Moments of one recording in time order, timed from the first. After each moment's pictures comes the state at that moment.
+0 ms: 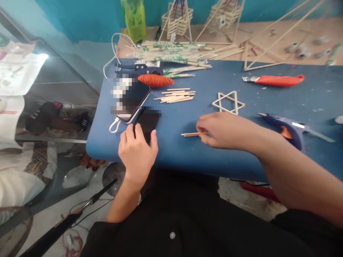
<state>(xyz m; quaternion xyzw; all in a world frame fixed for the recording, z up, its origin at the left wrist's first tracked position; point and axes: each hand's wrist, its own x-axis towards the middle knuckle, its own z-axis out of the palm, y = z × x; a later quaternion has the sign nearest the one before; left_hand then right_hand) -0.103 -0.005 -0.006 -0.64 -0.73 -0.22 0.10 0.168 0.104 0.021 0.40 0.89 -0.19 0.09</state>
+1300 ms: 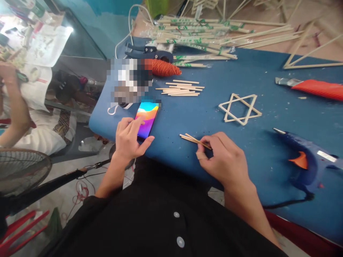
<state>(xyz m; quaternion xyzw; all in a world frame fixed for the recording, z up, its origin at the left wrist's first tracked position) -0.108 -0.016 -0.007 -0.73 -0.63 -0.25 0.03 0.204 0.027 -0.035 0.44 0.86 -0.07 -0.27</state>
